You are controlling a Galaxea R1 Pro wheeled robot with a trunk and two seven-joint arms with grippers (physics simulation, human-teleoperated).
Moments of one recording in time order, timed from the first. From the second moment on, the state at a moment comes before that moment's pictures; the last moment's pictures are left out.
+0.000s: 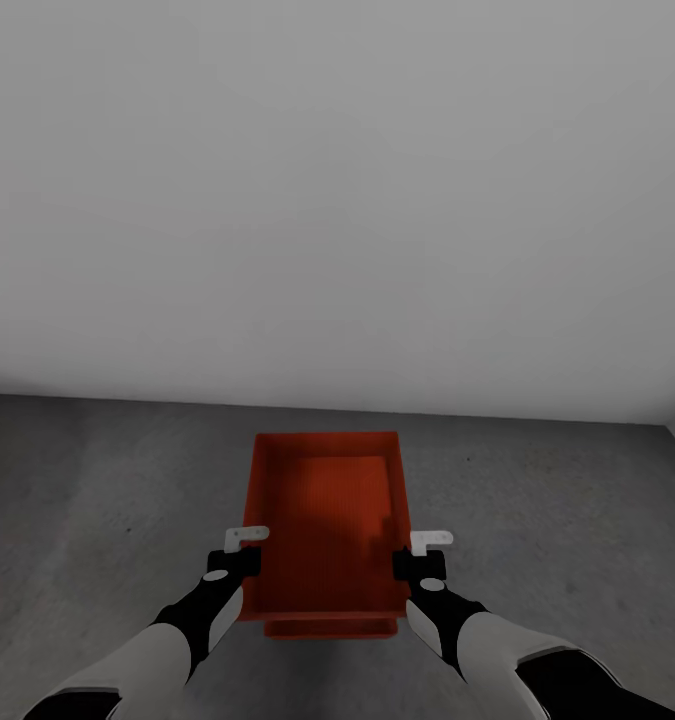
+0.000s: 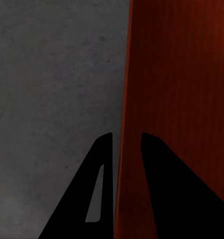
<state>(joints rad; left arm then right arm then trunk) -0.72 -0.09 0.02 -0.25 0.00 -0.04 0.19 -0.80 0.16 0.15 -0.02 -0.06 -0.22 -0.27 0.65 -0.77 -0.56</state>
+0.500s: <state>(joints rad) -0.72 -0.09 0.02 -0.25 0.00 -0.04 0.19 -0.80 0.16 0.15 -0.02 -0.06 -0.22 -0.27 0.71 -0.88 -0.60</state>
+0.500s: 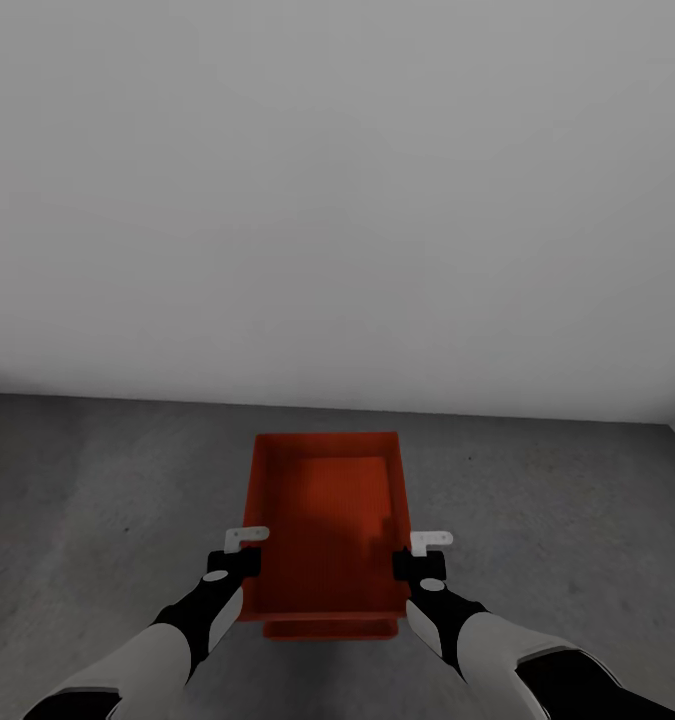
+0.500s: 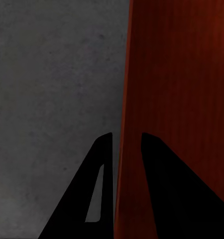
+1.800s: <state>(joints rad) -0.72 -0.09 0.03 -0.24 0.00 -0.05 0.19 -0.80 0.16 0.15 -0.02 -0.06 -0.22 -0.27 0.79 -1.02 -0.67</state>
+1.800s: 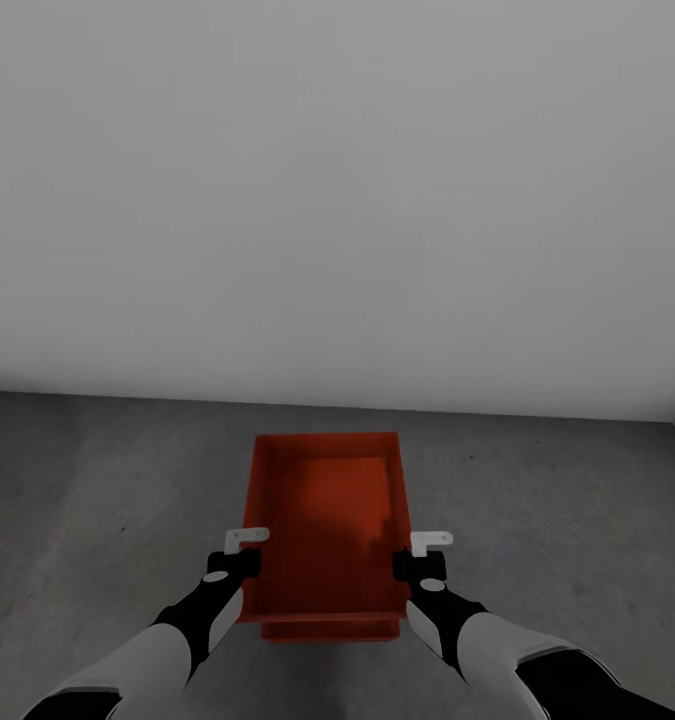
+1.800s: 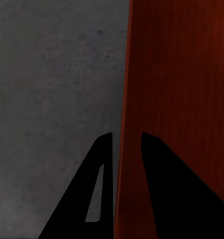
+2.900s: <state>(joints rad) -0.72 -0.09 0.03 -0.23 0.00 -0.05 0.19 -0.80 0.16 0.16 -0.01 -0.07 -0.22 -0.27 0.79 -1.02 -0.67</state>
